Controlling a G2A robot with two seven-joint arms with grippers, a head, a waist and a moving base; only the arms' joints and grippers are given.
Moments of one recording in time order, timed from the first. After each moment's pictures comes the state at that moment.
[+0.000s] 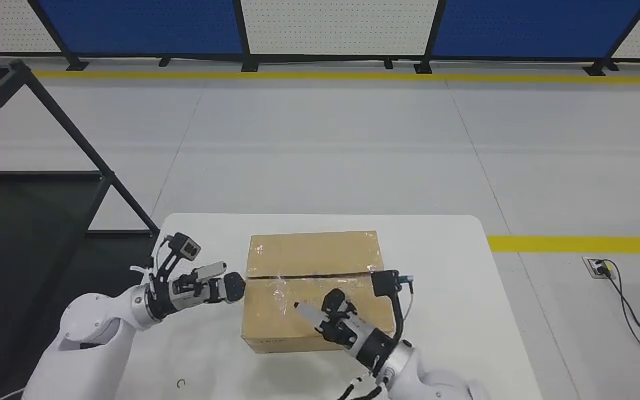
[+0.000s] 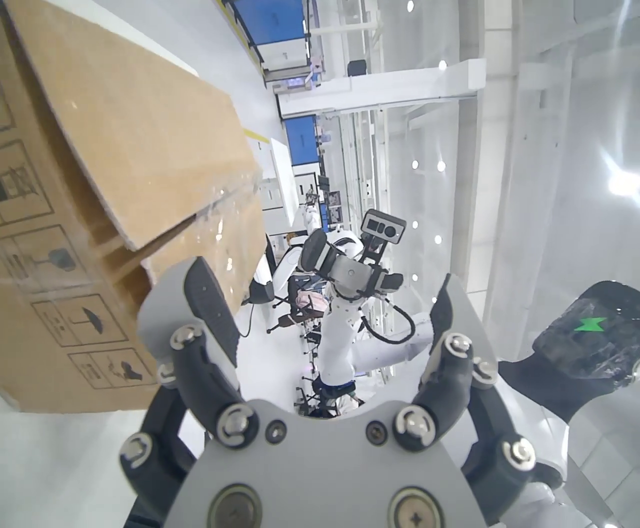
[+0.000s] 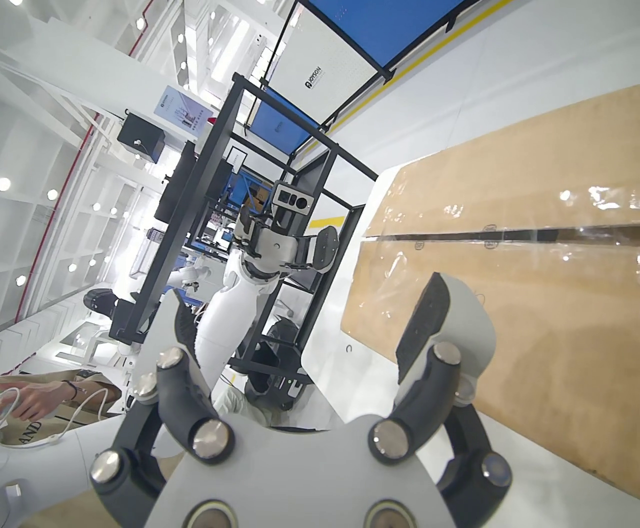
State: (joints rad) left arm 0.86 -1.01 -1.40 -1.24 -0.61 -0.23 -1.30; right arm -1.29 -1.58 1.24 -1.97 -0.57 -0.05 0.63
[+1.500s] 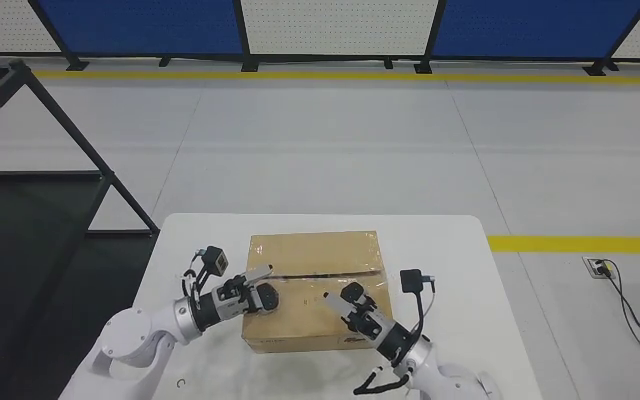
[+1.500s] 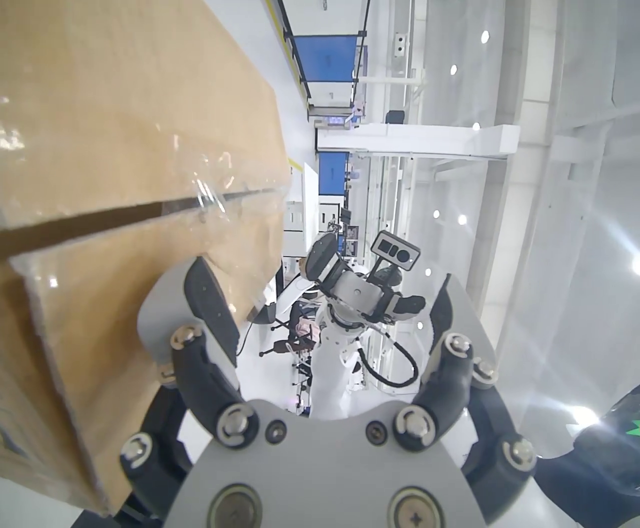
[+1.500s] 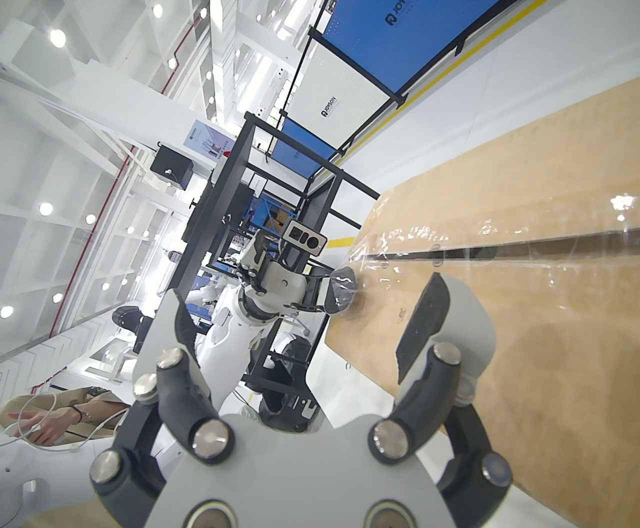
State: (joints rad) left arm 0.99 -1.03 -1.32 -1.52 -0.53 0.00 -0.92; right arm -1.28 -1.51 1.32 -1.88 -0.39 -0.19 0.56
